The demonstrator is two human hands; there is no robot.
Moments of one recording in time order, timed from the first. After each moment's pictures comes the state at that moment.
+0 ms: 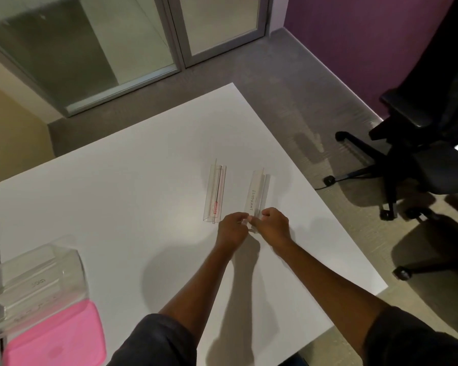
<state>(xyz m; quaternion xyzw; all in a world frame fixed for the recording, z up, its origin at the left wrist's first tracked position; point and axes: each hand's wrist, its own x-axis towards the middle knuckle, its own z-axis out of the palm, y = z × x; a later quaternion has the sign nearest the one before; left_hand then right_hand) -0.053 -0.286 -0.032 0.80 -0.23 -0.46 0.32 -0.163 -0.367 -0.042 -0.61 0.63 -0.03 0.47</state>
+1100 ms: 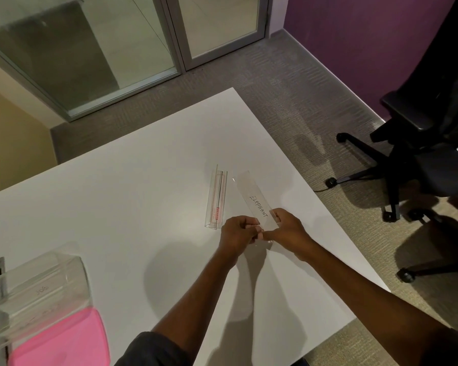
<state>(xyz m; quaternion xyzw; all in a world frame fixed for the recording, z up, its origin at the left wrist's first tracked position) -0.054 -0.290 -0.011 0.73 -0.15 -0.52 0.42 -0.200 -0.391 -0.010 -0.62 0.53 0.00 0.58</state>
